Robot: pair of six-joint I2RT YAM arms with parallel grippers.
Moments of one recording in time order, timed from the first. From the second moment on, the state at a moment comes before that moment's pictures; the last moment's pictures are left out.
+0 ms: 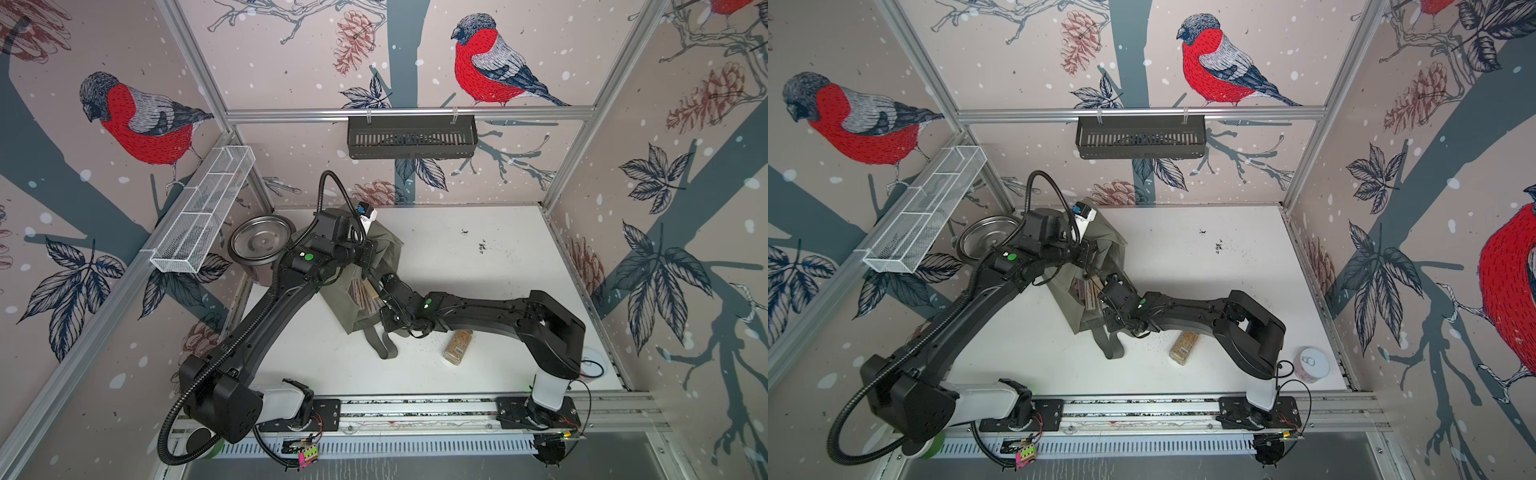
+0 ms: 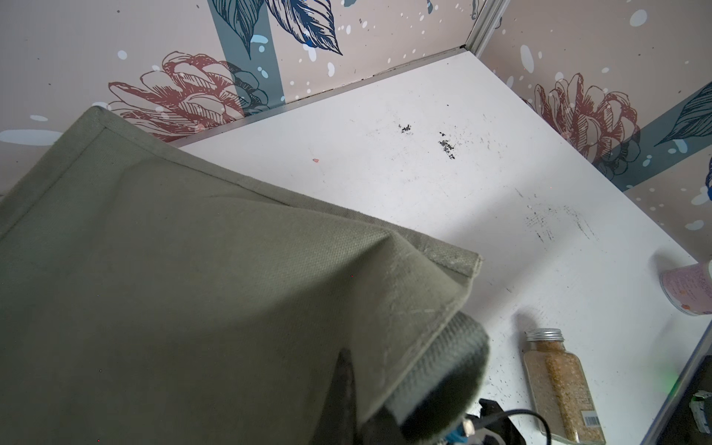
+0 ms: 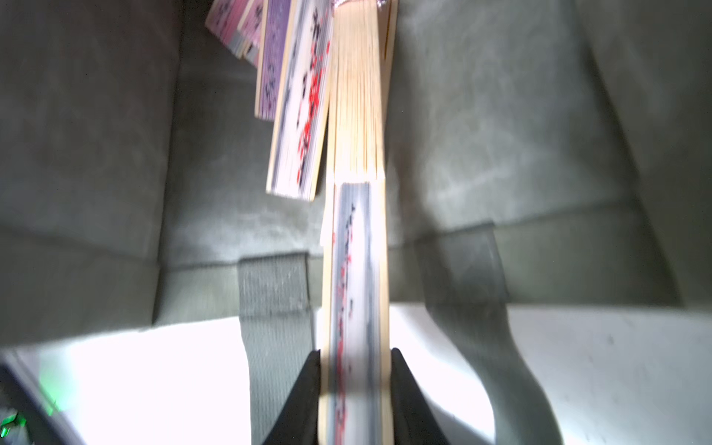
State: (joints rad) left arm -0.43 1.32 1.29 -0.59 0.21 -0.02; right arm 1.09 1.81 1.17 -0.28 0.06 0.60
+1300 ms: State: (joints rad) left arm -0.43 1.32 1.29 -0.59 0.20 -0.02; right arm 0.94 0.77 0.77 -0.52 0.09 0.53
